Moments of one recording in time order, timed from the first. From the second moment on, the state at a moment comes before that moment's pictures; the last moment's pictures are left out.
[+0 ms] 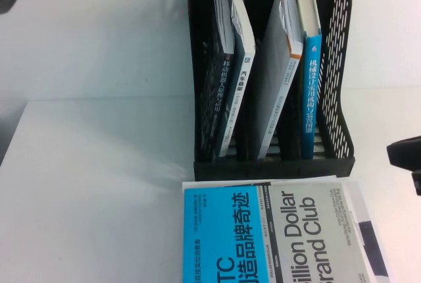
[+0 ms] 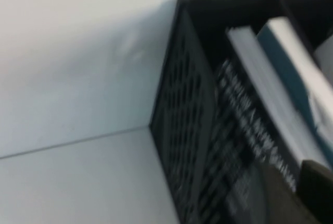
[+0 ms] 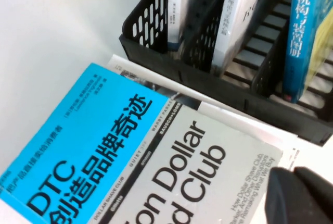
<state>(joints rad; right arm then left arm) 0.27 1.07 -0.86 0.53 0.70 -0.50 -0.37 1.84 -2.10 -0.04 0.99 -0.25</state>
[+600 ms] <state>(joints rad) 0.22 0.70 -0.80 0.23 0.70 -0.32 -0.40 1.12 -1.29 -0.19 0.71 0.00</state>
